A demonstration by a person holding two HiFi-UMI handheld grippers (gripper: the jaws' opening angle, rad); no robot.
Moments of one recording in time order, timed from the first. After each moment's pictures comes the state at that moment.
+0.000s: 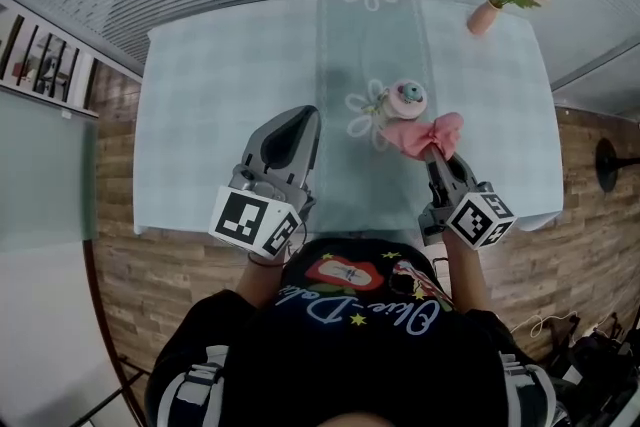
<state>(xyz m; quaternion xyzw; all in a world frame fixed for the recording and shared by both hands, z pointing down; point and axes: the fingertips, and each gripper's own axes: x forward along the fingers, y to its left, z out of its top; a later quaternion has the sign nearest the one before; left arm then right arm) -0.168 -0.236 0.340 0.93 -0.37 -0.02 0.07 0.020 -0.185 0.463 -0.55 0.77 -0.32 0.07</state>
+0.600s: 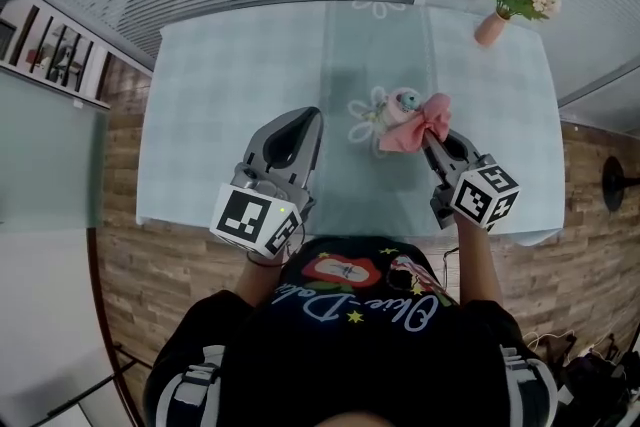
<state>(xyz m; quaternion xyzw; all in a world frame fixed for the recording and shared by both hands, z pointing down) -0.158 -0.235 0.337 0.92 -0.38 0.01 0.05 0.013 -0.226 0.455 -0.46 0.85 -0.26 -0.03</state>
